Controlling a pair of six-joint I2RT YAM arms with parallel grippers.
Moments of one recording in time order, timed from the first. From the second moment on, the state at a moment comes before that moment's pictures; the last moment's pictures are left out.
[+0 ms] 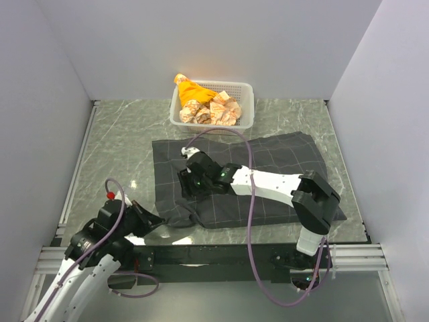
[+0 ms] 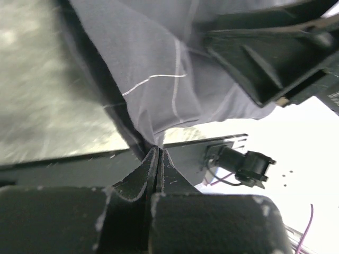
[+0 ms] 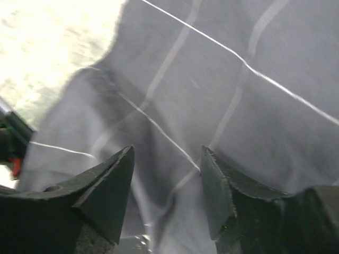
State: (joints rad) left arm -0.51 0.15 0.43 -0.90 0.18 -1.22; right arm 1.02 1.75 1.24 -0.30 -0.01 0.49
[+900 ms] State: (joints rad) left arm -0.51 0.38 0.55 -0.90 0.09 -1.23; right arm 0.92 1.44 0.94 -0.27 0.08 0.57
